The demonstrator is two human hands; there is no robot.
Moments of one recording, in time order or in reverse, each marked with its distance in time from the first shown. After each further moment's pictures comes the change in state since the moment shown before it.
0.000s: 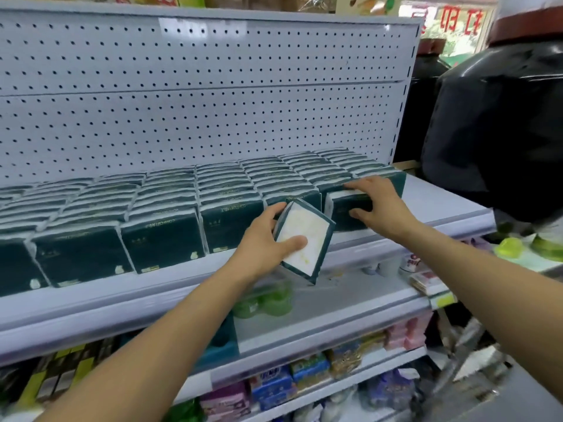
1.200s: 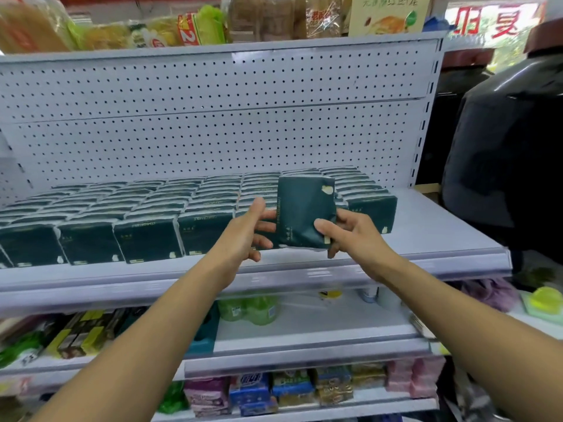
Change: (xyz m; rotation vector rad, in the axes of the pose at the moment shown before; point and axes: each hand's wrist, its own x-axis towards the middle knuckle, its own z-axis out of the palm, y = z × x) left_hand 0.008 0.067 0.062 -0.198 0.281 -0.233; right_hand -0.022 0.012 -0.033 1.111 -0.288 -0.016
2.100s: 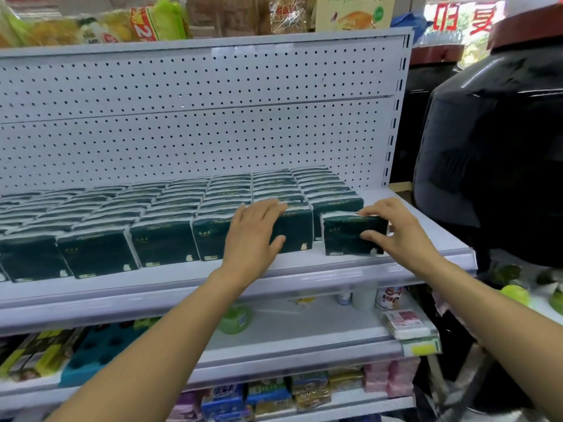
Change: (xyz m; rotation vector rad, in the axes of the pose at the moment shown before) left_hand 0.059 -0.025 0.078 1.071 0.207 0.715; right_hand 0.002 0.051 -0.154 -0.790 0.210 -0.263
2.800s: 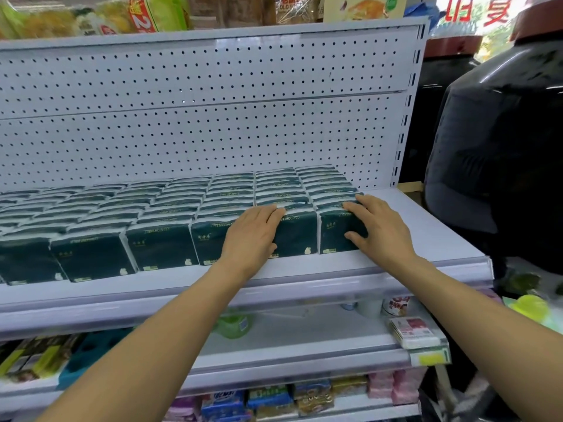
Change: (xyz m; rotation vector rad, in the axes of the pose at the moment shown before) left_hand 0.021 -0.020 0.015 0.258 -0.193 0.048; right_hand 0.033 0.002 0.045 -0.451 -0.037 -0.041
